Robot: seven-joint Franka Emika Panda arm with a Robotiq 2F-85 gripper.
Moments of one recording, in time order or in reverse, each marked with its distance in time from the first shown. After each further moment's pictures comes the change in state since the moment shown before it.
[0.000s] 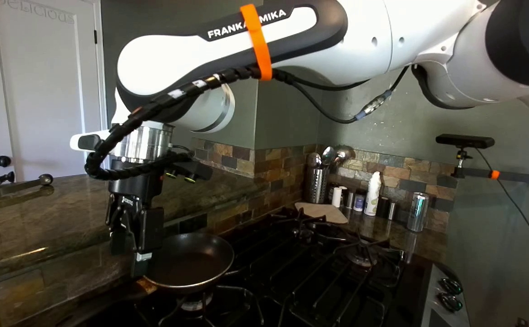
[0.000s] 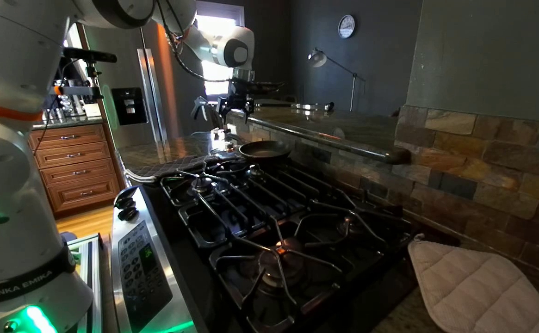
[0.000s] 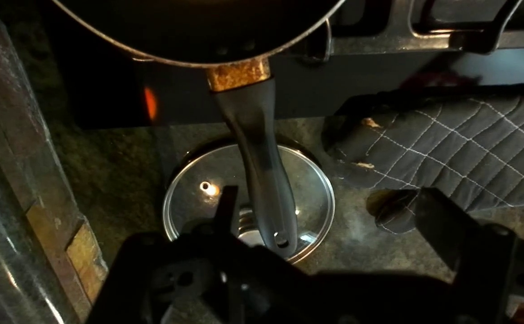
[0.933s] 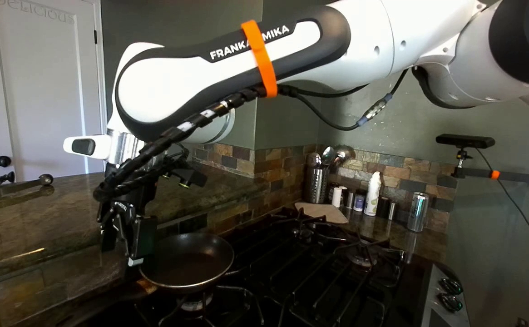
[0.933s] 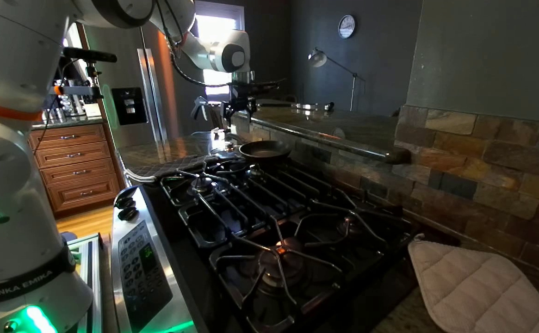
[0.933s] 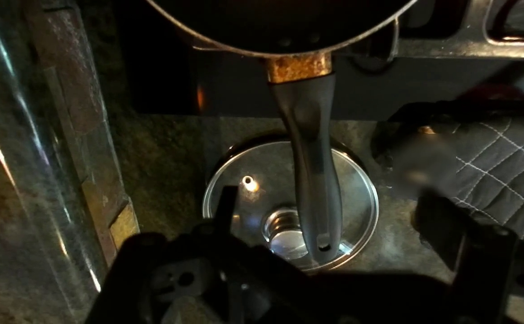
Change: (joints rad) arm 0.009 -0.003 0.004 -0.054 -0.083 0.166 -0.008
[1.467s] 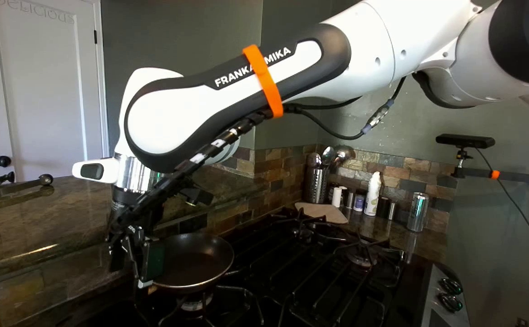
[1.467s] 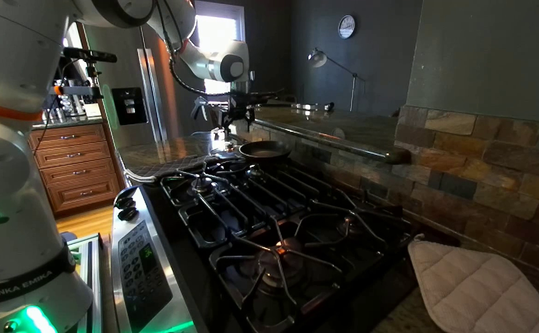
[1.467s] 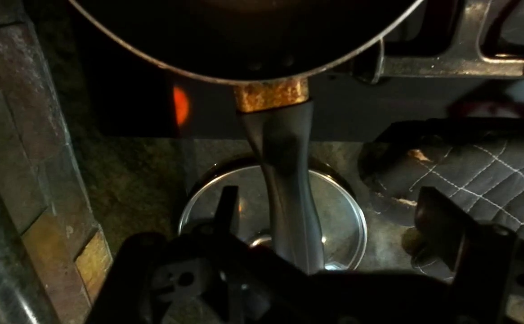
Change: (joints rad) arm -0.012 -0.003 0.006 -0.085 0.003 0.054 -0.002
